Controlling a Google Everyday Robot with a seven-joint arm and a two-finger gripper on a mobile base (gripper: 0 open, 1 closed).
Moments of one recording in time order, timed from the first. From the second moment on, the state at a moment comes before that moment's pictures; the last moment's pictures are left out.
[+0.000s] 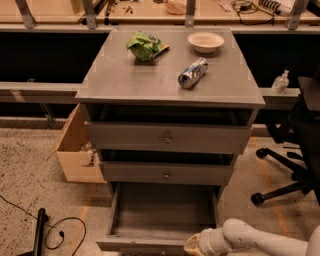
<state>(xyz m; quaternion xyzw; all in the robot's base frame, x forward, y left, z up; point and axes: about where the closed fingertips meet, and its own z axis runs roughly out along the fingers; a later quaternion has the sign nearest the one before) 0.431 -0.127 0.231 -0.55 0.76 0.25 0.24</state>
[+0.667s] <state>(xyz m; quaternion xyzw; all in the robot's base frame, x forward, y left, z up) 0.422 -0.110 0.200 -0.56 0.75 0.25 0.23</state>
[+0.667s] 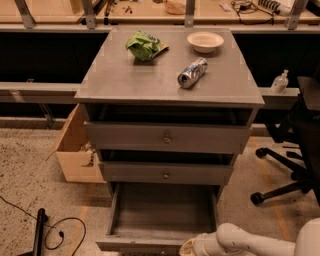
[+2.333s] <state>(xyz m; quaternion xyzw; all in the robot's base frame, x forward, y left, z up) 0.430 -0.100 0.161 -0.61 0.74 0.11 0.26</state>
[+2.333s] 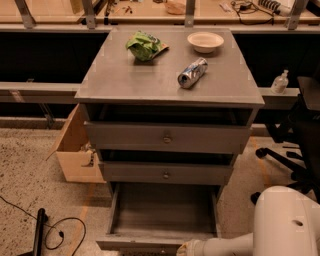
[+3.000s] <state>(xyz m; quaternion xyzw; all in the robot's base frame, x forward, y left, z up) 0.435 -0.101 0.161 -0.61 0.74 0.10 0.26</state>
